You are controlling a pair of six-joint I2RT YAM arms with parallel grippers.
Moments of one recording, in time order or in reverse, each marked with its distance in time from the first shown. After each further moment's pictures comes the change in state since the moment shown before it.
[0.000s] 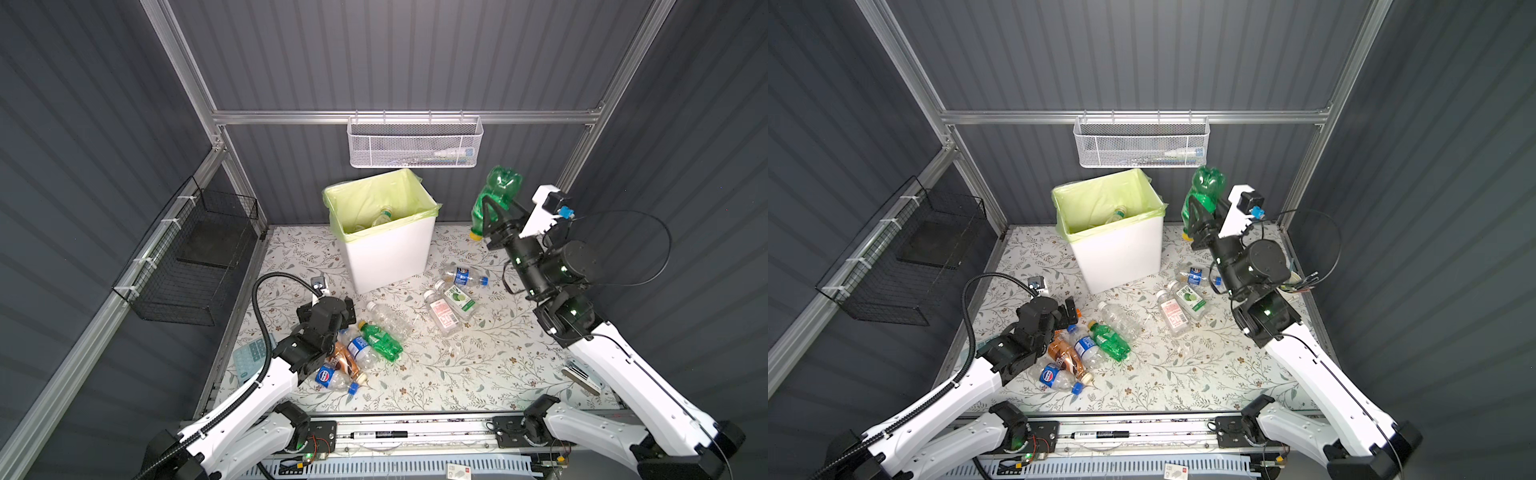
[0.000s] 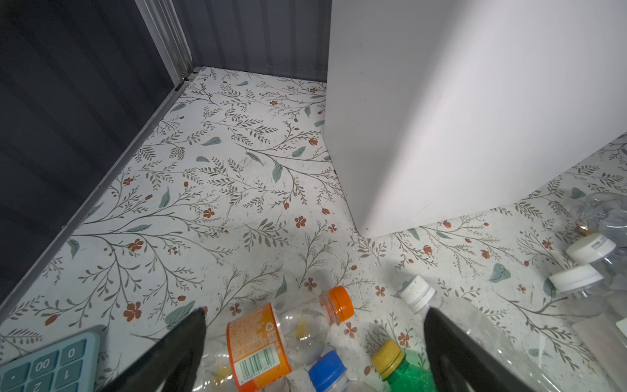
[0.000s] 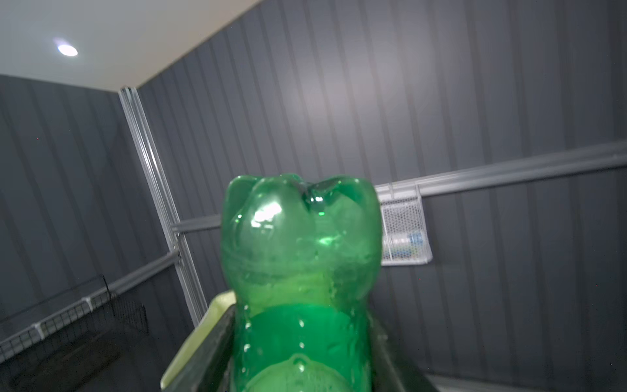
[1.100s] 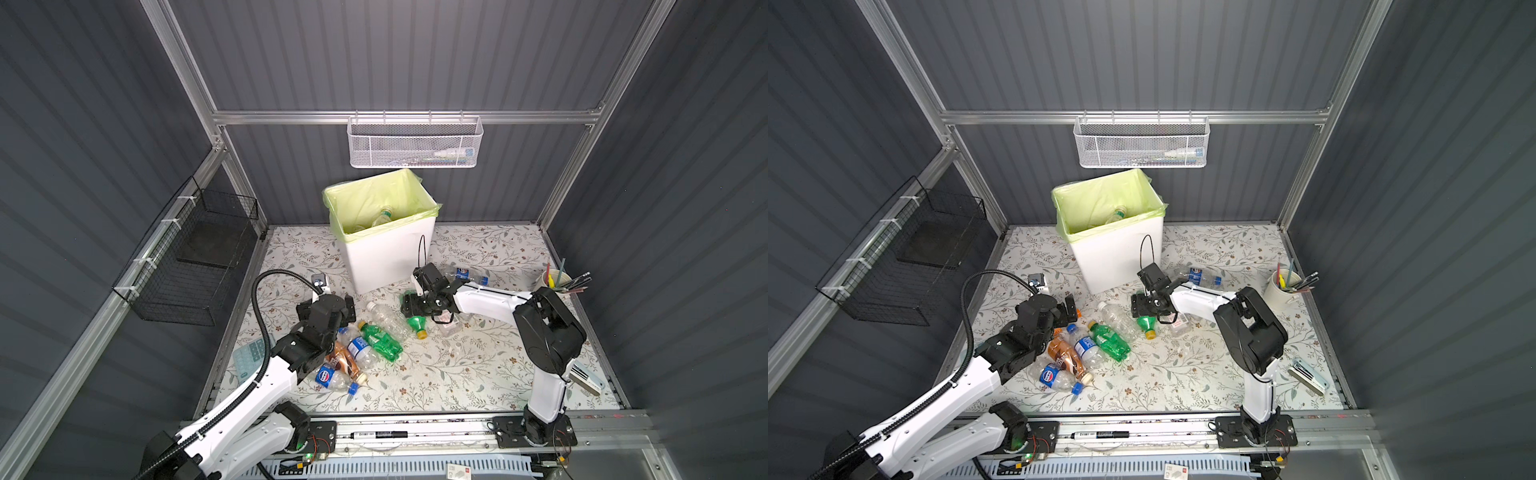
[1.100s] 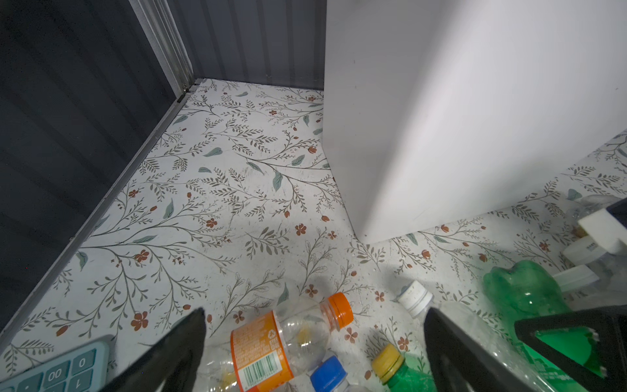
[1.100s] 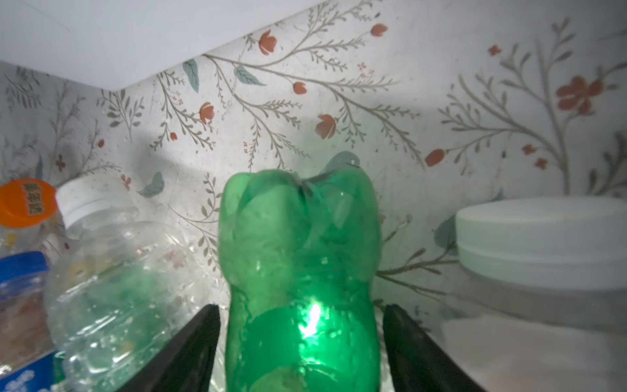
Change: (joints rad) left arm 0.000 -0.008 0.029 -0.020 -0.014 0.034; right arm 0.114 0.782 -0.008 -0.643 -0.310 0.337
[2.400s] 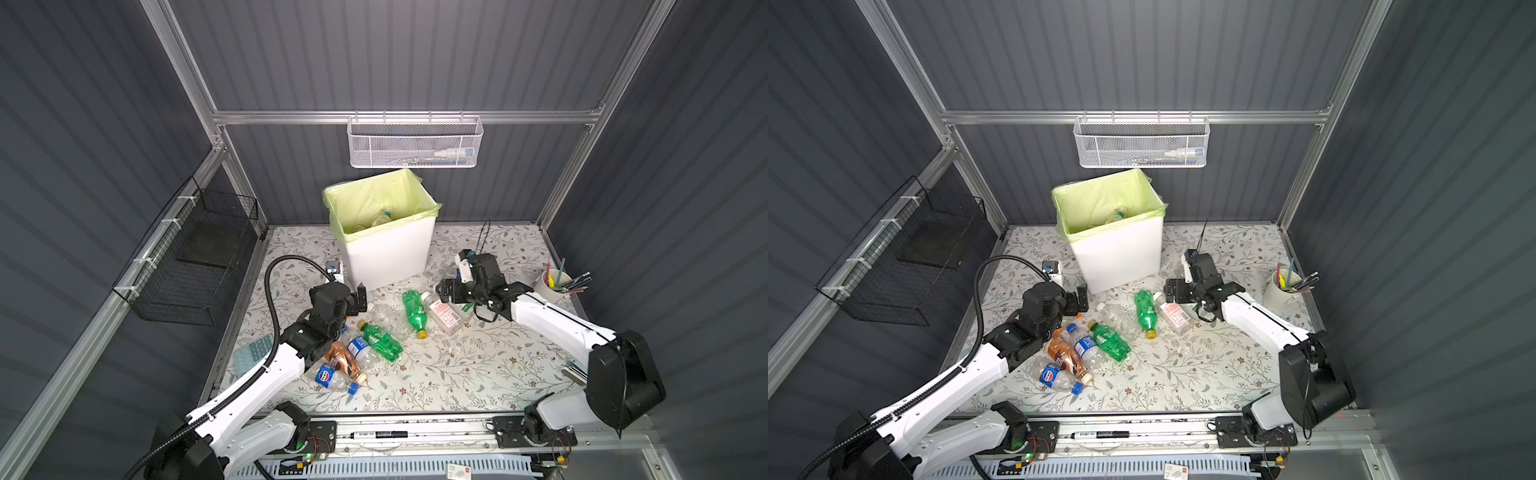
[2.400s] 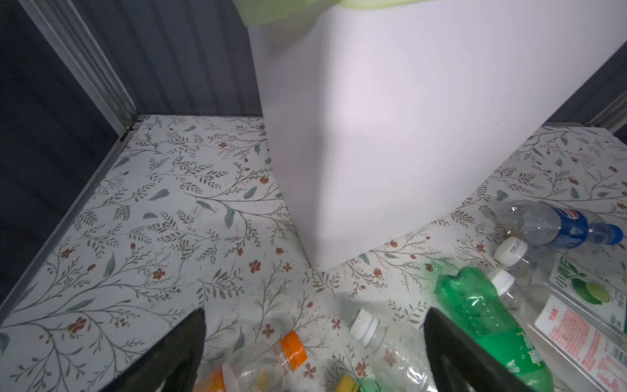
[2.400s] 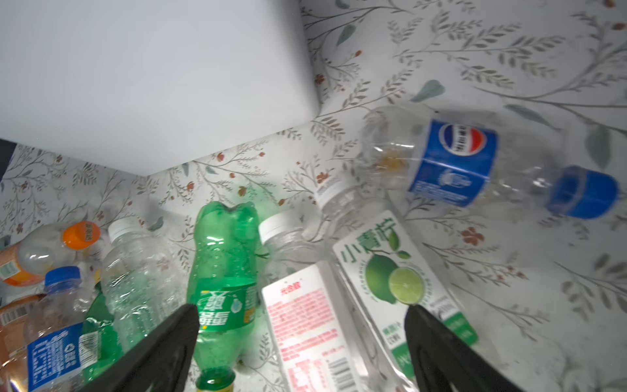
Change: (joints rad) left arm 0.000 0.098 0.075 0.108 0.108 0.091; right arm -0.198 -0.415 -0.225 0.048 0.023 -0.142
